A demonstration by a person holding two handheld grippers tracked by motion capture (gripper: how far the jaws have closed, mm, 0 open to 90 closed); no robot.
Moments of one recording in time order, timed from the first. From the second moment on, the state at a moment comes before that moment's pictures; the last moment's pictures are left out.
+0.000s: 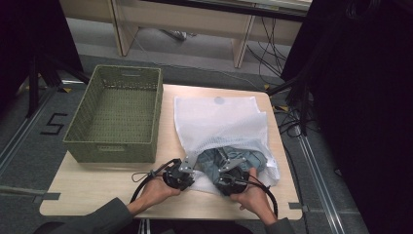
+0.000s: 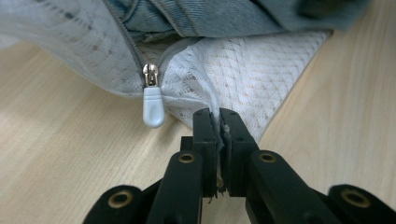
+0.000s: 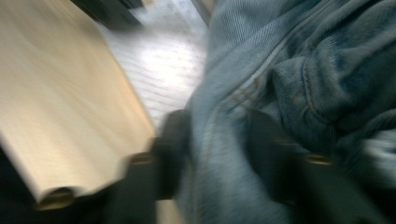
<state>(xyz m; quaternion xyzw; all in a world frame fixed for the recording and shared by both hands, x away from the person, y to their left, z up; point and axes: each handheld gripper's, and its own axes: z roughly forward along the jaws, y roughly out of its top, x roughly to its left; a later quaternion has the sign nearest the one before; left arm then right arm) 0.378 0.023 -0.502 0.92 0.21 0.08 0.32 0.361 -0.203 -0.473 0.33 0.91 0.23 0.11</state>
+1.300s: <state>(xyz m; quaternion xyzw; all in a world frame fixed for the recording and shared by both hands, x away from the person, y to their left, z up) 0.367 0.042 -0.499 0.93 0.21 0.07 0.31 0.388 -0.202 -0.461 0.36 0.88 0.28 0.12</state>
